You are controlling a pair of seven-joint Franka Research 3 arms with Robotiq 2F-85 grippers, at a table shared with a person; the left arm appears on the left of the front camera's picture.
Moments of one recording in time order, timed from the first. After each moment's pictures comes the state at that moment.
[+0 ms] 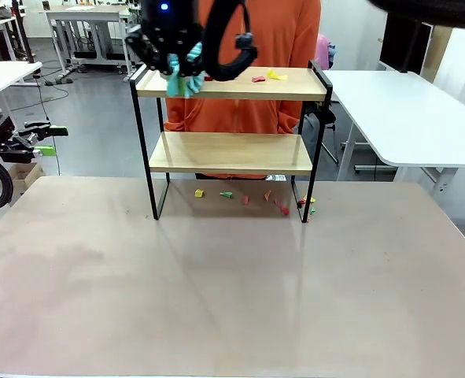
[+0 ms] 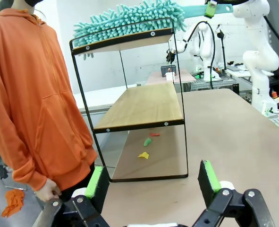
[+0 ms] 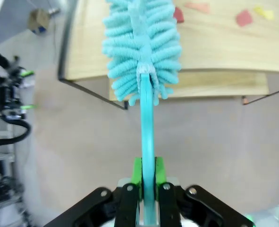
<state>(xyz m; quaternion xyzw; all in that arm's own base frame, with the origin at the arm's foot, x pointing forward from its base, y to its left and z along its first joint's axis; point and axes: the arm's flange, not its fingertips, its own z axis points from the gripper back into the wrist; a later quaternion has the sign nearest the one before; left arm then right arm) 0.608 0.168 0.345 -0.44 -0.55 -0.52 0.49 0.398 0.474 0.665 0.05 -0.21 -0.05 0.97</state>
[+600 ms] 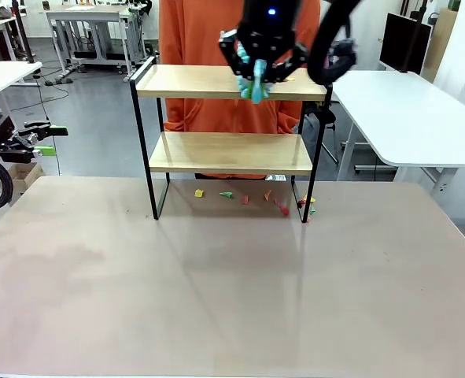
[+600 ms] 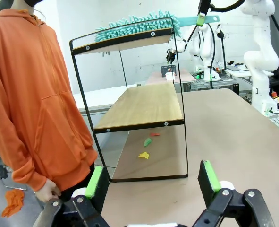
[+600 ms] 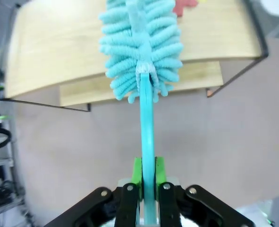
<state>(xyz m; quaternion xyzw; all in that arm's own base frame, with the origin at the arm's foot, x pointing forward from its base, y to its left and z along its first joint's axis) 0.608 0.168 0.345 -0.44 -0.55 -0.52 0.49 0.396 0.345 0.656 0.06 -0.20 -0.08 0.98</state>
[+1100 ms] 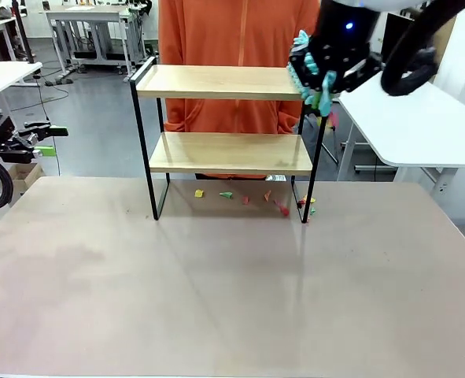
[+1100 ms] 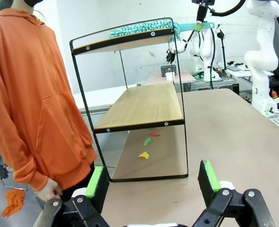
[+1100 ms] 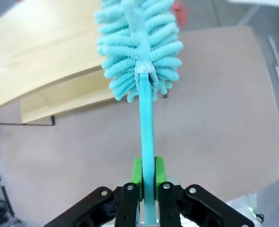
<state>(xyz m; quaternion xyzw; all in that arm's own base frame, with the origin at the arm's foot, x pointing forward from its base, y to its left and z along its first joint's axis) 0.608 0.168 0.345 -0.44 -0.55 -0.52 0.49 0.380 0.266 0.652 0.01 -0.21 -0.13 0.97</state>
